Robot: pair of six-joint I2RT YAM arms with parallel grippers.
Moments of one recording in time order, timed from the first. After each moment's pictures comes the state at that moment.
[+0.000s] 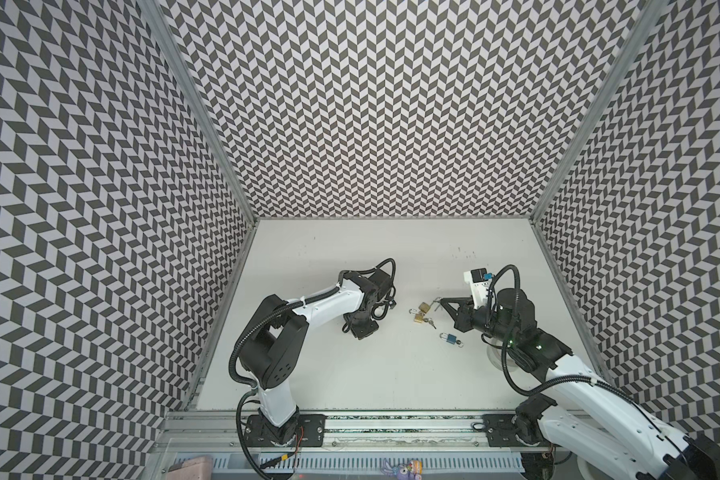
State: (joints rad) left arm -0.70 1.77 1.21 -0.99 -0.11 0.32; right arm 0.50 0.86 0.54 -0.06 -0.31 0.52
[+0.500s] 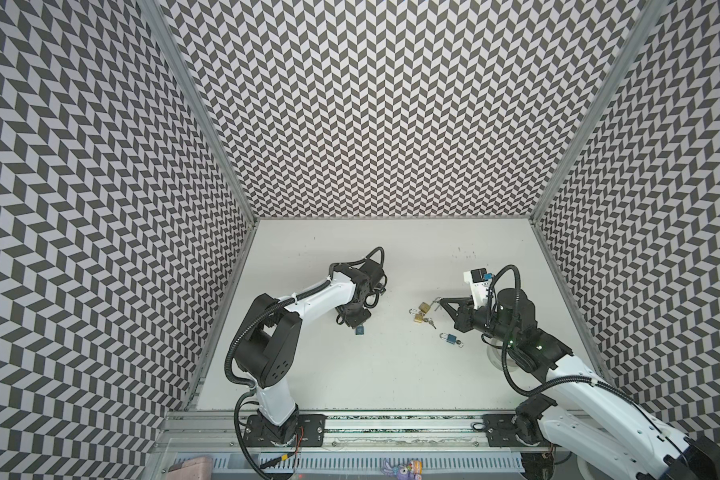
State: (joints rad) left arm -0.60 1.75 1.26 -0.99 -0.22 0.28; right arm 0.50 0.86 0.54 -0.06 -0.32 0.52
